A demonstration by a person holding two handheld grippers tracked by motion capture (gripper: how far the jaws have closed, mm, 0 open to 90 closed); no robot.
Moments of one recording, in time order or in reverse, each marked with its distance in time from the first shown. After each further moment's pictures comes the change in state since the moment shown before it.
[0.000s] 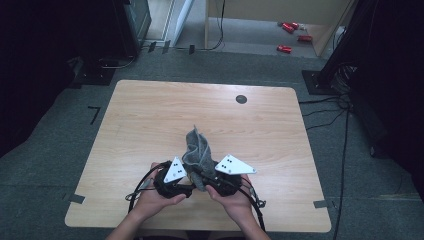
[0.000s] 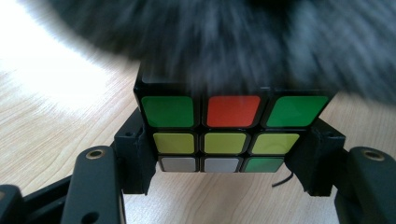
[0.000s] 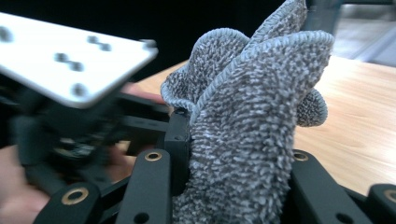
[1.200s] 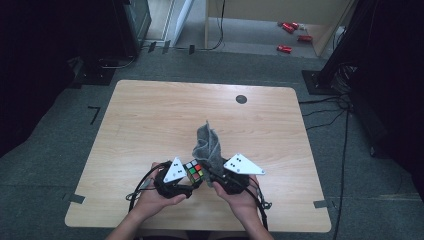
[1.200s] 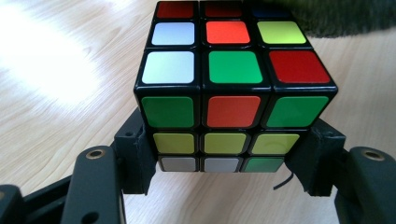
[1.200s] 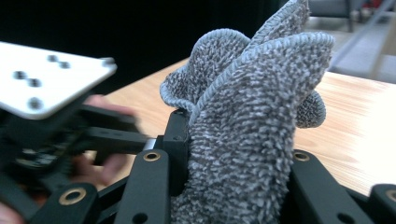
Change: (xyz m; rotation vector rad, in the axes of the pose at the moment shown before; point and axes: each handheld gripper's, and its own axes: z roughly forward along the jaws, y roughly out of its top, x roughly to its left) left arm -0.004 0.001 0.003 0.001 -0.028 0.012; right arm -0.003 0.002 -0.011 -0.044 -0.053 -0.002
